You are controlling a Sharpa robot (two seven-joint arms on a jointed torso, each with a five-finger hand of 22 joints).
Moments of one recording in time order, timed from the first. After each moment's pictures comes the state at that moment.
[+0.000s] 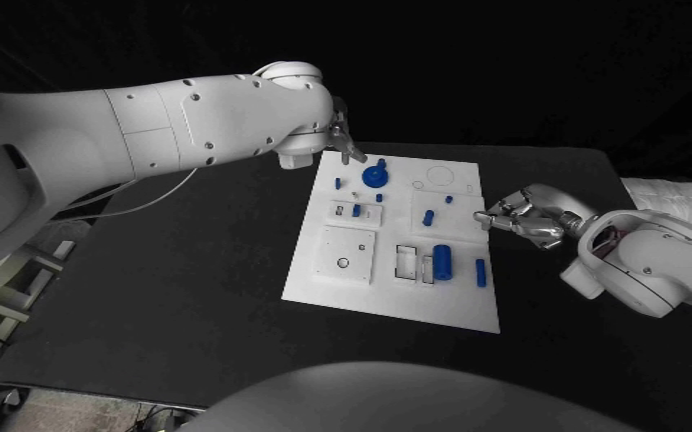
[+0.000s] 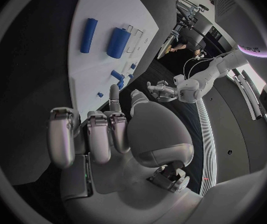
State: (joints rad) left arm 1.47 -0.54 -0.20 1.29 -1.02 0.09 -0.70; left_hand 1.17 0.00 0.09 0.28 0.25 1.04 0.04 0.25 0.59 1.47 -0.03 1.57 1.31 1.47 -0.09 1.57 1.31 0.04 1.46 0.02 1.43 1.31; right arm 1.21 -1.04 -0.23 1.61 -0.92 -0.26 -0.01; right_hand 1.16 0.09 -0.08 0.29 0.34 1.03 0.06 0.25 0.77 1.46 0.00 1.57 1.31 1.47 -0.04 1.57 1.31 0.03 1.46 0.08 1.45 1.31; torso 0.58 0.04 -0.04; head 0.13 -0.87
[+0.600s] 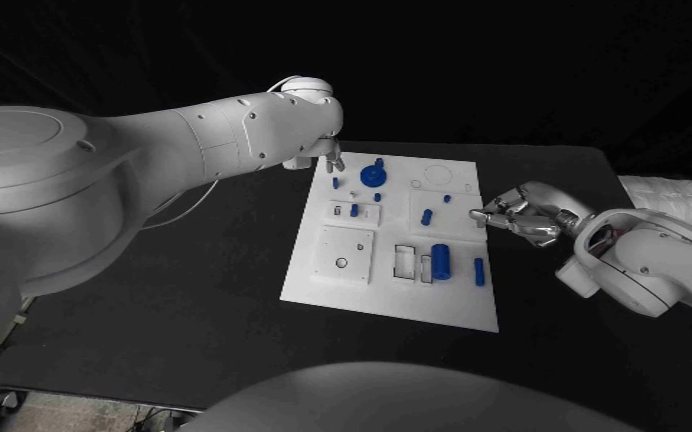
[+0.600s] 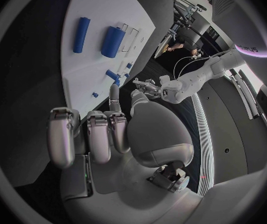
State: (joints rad) left arm 1.37 -0.33 -0.20 0.88 -1.12 0.22 -0.68; left_hand 1.25 -0.08 0.17 0.29 0.23 1.18 0.02 0.24 0.54 1.47 -0.05 1.57 1.31 1.46 -0.09 1.57 1.31 0.04 1.47 0.02 1.45 1.31; right arm 1.21 -1.05 -0.23 1.63 -0.91 -0.27 0.01; right_hand 1.16 0.09 -0.09 0.29 0.34 1.03 0.06 0.25 0.77 1.46 0.00 1.57 1.31 1.47 -0.04 1.57 1.31 0.03 1.46 0.08 1.45 1.31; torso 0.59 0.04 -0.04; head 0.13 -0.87
